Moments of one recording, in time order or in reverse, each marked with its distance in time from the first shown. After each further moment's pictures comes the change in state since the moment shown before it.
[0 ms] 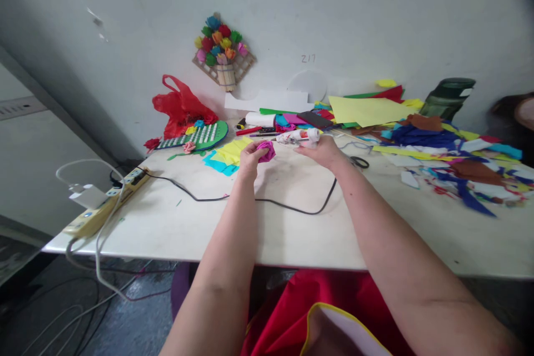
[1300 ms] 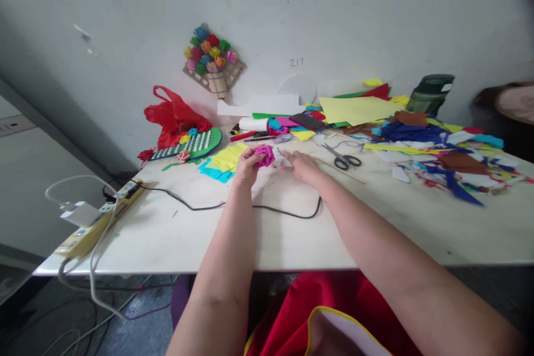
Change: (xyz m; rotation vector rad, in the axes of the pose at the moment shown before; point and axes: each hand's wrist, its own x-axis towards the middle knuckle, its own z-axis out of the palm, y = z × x) left_hand -0.009 0.006 0.007 -0.168 -0.181 -0.040; right_hand -0.013 0.002 0.041 -0.611 -0.361 -0.037
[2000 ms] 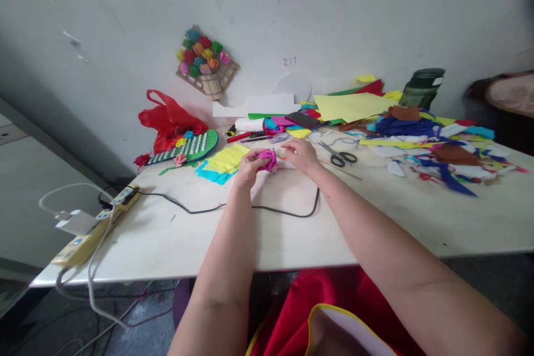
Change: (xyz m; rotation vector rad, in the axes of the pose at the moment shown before) left_hand 0.000 -0.006 0.003 0.177 -0.060 -0.073; right_hand 0.008 0.002 -0.016 0.454 0.452 0.005
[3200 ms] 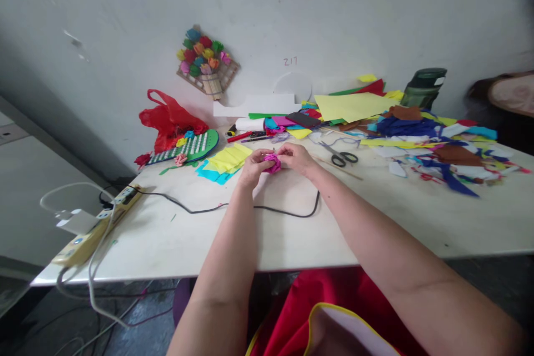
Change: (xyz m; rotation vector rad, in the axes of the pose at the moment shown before) left_hand -0.001 -0.007 0.003 0.101 -0.077 0.006; right_hand -0.002 -0.004 0.013 0.425 -0.107 0.107
